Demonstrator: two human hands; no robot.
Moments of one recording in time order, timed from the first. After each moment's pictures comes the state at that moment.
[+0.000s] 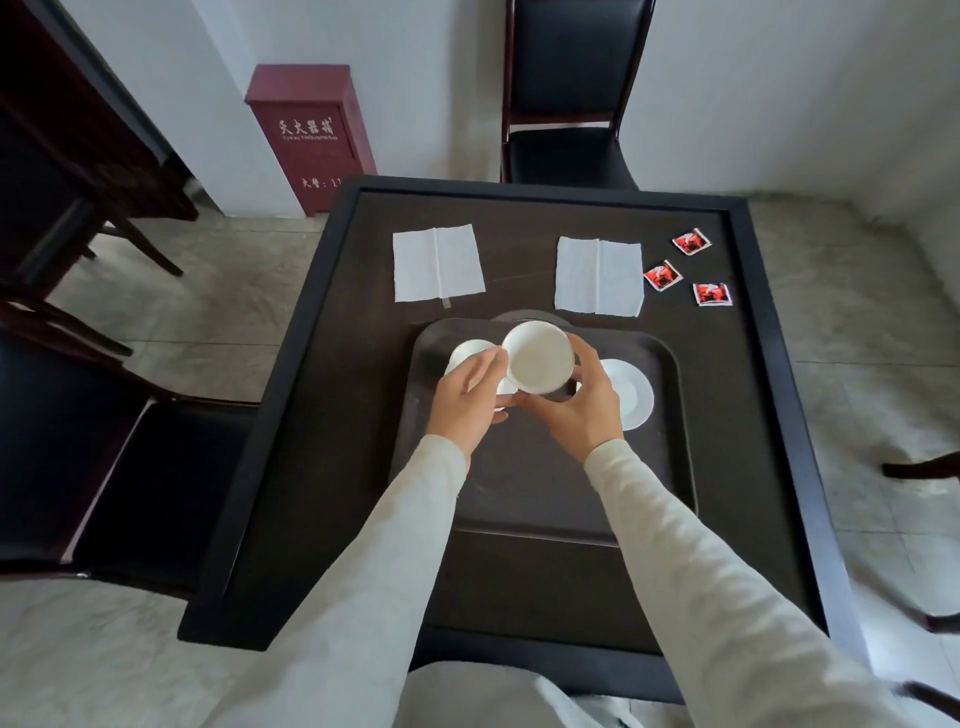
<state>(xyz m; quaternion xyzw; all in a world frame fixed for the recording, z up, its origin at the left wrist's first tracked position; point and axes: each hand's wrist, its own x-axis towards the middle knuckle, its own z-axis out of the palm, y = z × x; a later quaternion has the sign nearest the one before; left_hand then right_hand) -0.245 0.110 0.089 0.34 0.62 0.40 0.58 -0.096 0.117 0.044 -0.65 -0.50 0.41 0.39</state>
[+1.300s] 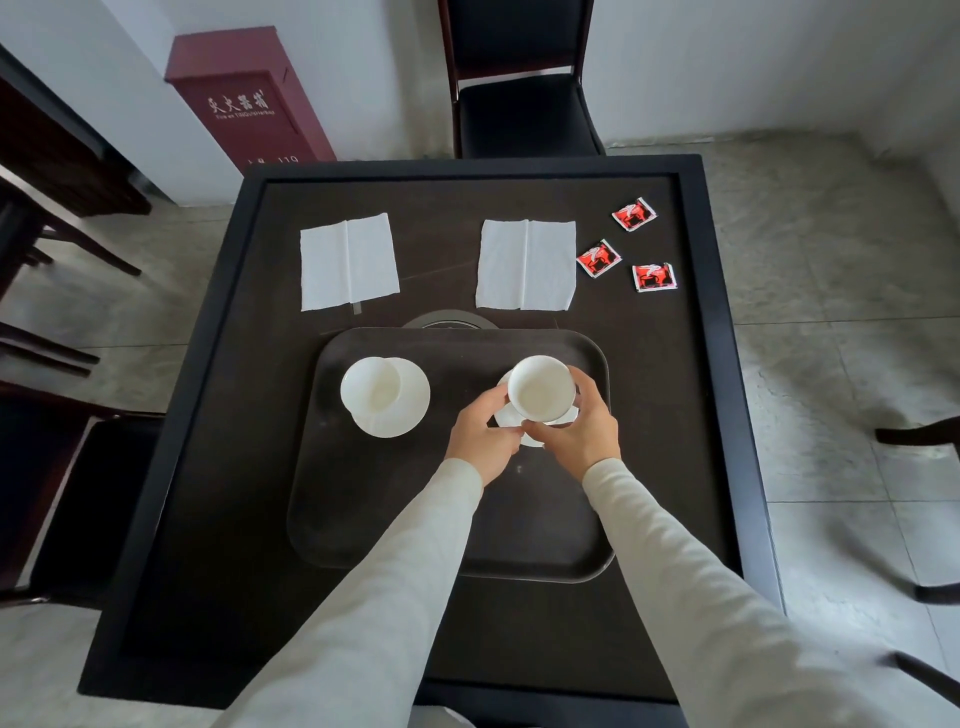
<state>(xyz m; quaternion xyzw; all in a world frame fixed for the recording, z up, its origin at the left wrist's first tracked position) -0.085 0.152 0.001 0.41 0.67 0.24 0.57 0.059 0.153 -0.042 -0.71 -0.44 0.45 0.31</state>
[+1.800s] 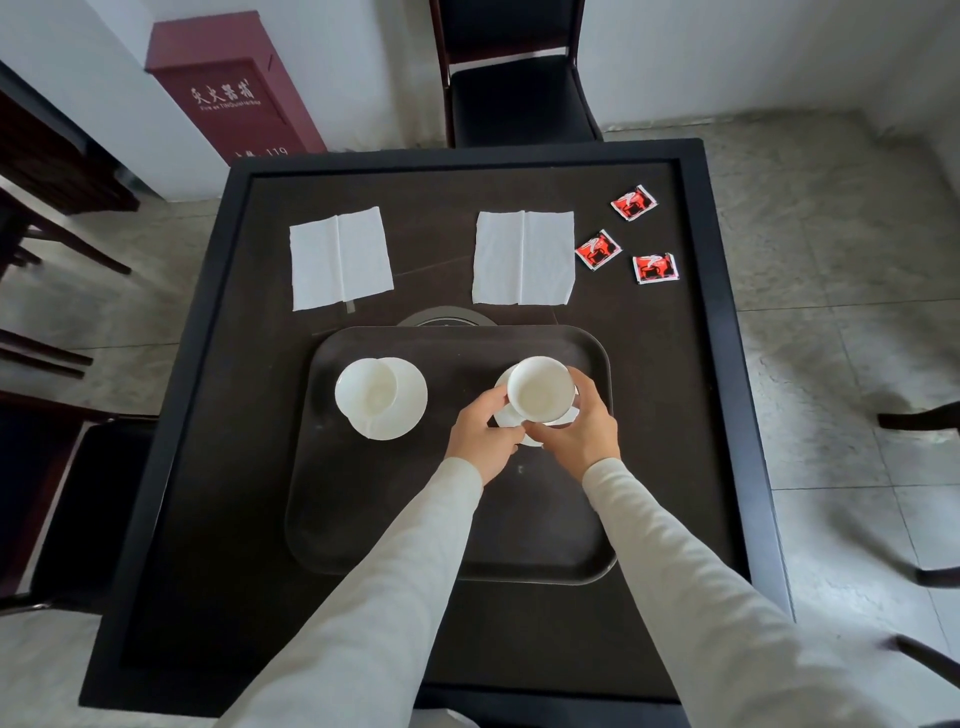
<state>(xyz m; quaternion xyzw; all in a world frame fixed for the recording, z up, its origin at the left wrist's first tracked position) -0.086 0.162 -0.018 0.42 0.67 0.23 0.58 0.059 0.156 -0.058 -0.73 -0.42 0.46 0.30</state>
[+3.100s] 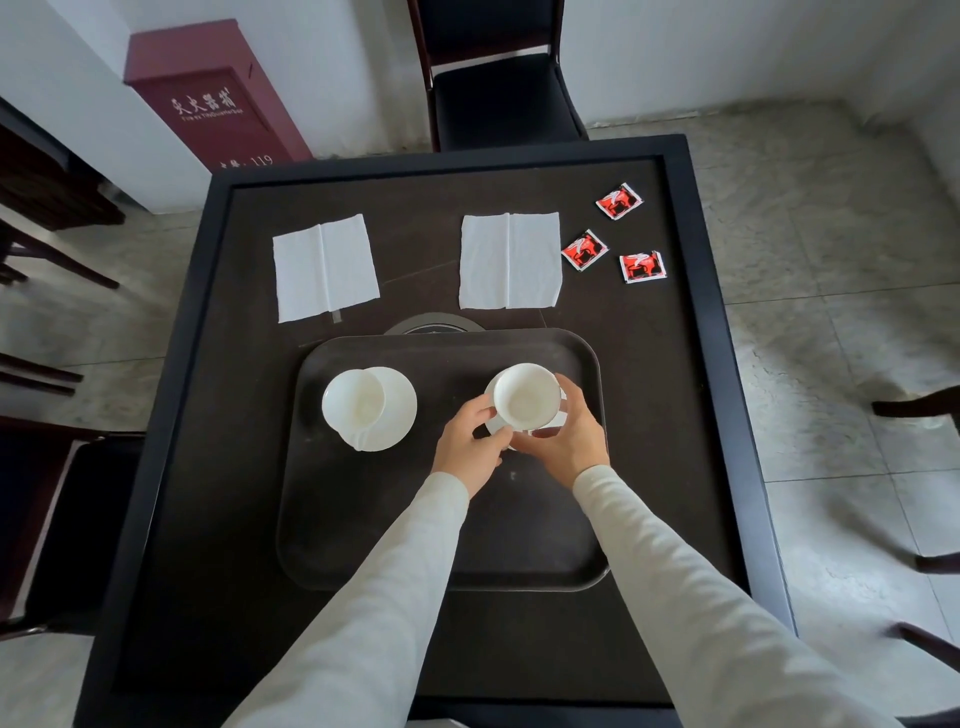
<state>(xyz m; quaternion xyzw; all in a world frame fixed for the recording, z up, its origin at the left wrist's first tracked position) -0.088 0.161 -0.020 0.41 0.68 0.21 0.57 0.057 0.156 -0.060 -0.72 -0.41 0.49 0.28</state>
